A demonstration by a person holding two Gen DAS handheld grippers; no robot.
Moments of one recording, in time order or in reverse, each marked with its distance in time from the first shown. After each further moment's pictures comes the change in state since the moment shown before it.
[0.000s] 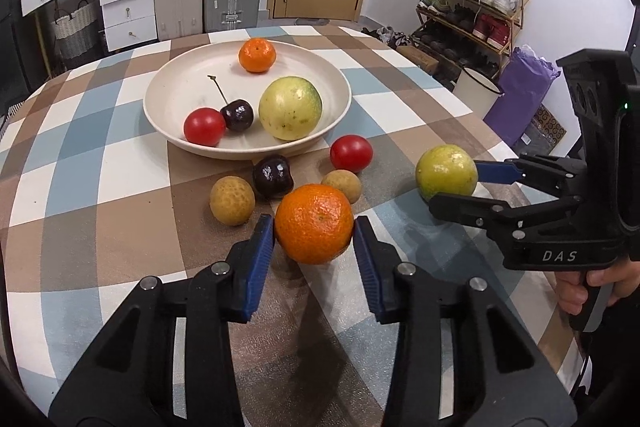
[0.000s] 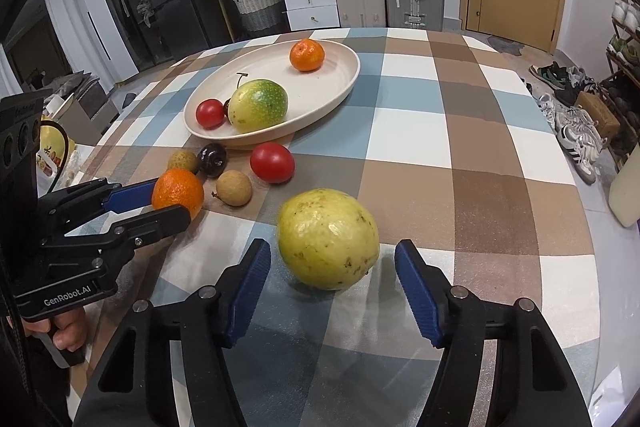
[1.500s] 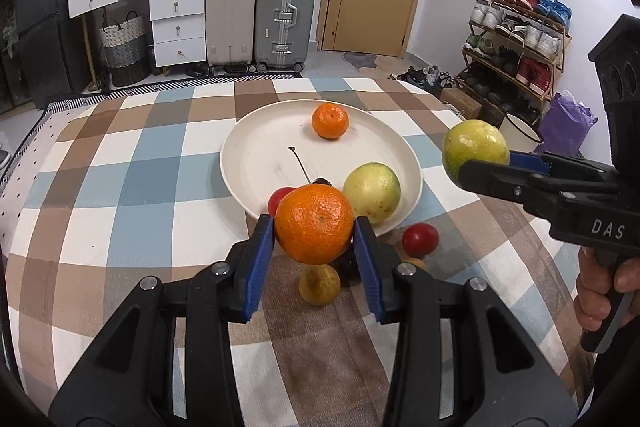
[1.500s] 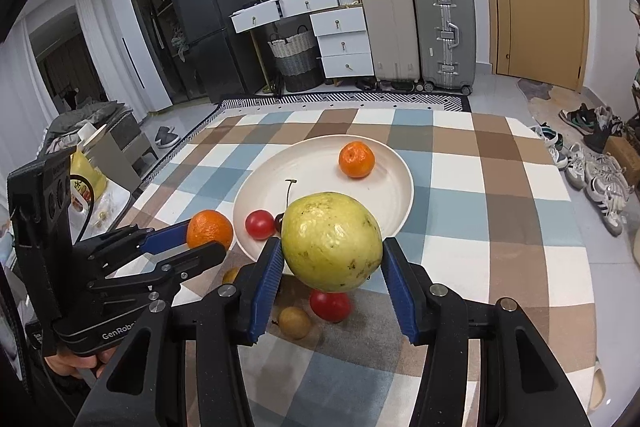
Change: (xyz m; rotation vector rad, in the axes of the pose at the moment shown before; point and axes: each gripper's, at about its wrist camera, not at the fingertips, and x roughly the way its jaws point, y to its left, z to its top) left arm -0.019 0.038 0.044 -0.089 -0.117 0.150; right arm -0.015 0.024 0.086 -0.034 -0.156 0.119
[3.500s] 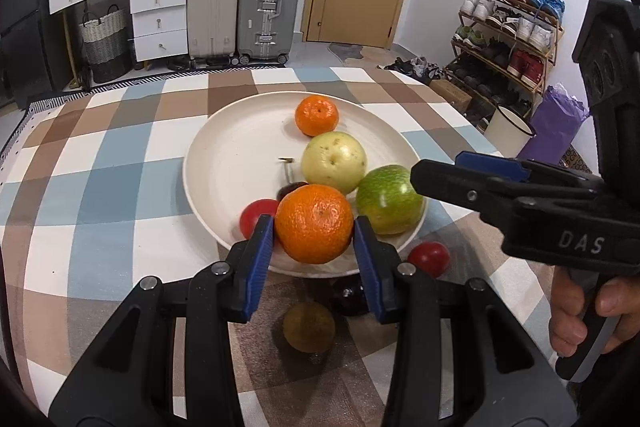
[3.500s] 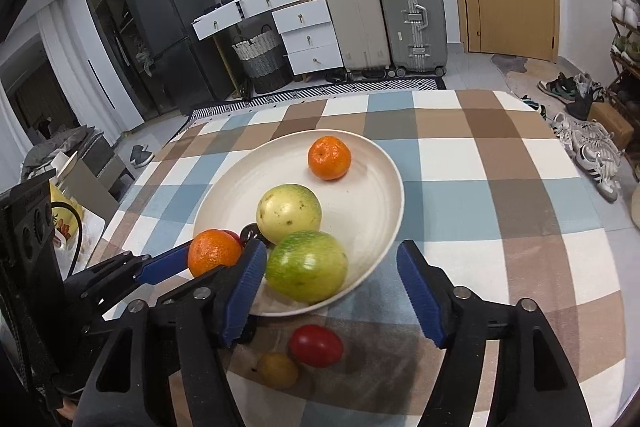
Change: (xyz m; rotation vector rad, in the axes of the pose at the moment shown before) left arm 0.053 0.000 0.014 0.023 0.038 -0.063; right arm 0.053 -0.017 0.010 0.113 0.013 -0.074
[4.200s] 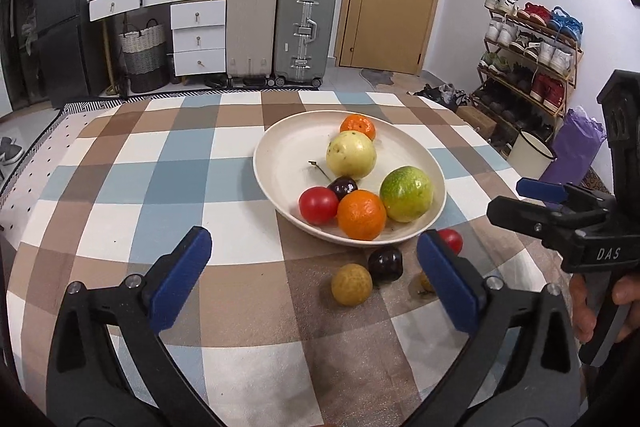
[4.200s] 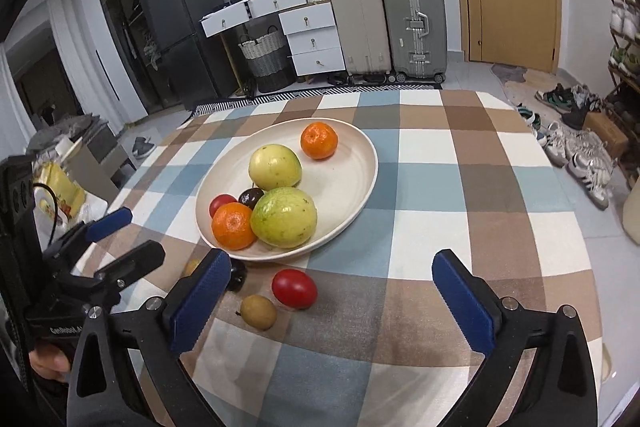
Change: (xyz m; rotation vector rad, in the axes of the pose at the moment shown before) left arm -0.062 0.017 -0.028 -0.055 -0.108 0.115; right arm -0.039 -0.009 -0.031 -0.059 -0.019 -0.012
